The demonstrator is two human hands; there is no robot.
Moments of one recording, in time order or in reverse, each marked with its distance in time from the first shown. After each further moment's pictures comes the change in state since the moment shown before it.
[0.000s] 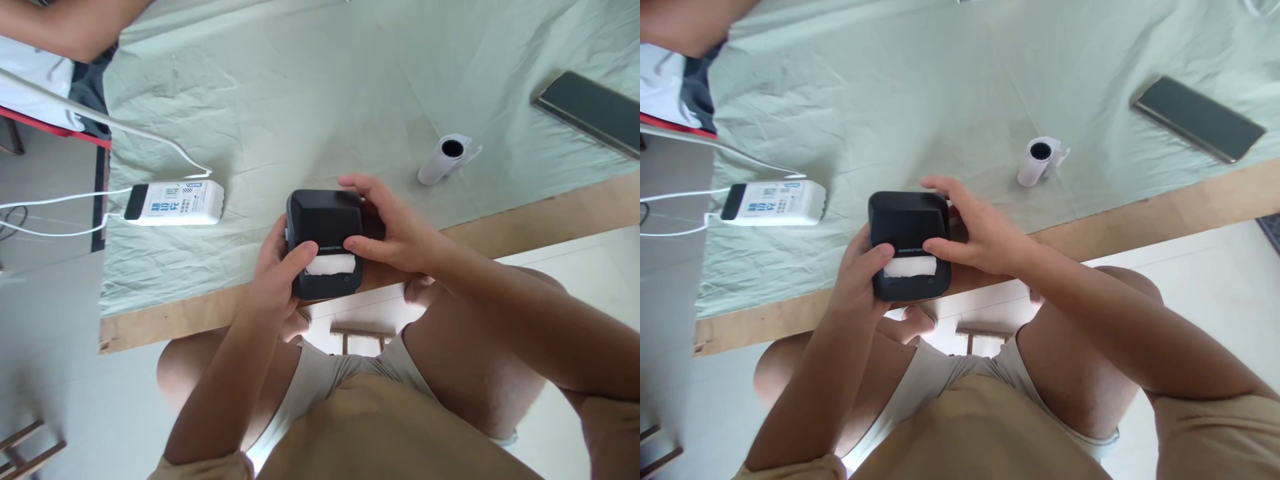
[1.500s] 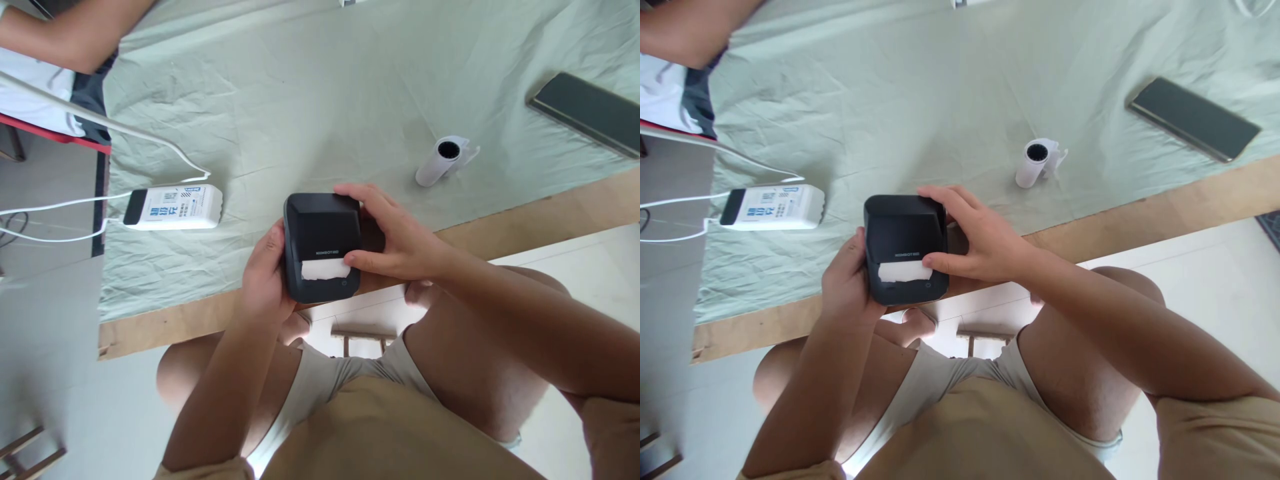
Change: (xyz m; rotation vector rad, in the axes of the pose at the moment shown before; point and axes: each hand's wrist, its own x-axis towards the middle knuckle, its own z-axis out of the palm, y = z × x) left_hand 0.010 -0.007 0.000 -0.157 0.098 0.029; right_hand -0.002 -0.004 -0.003 -0.137 -0.020 -0.075
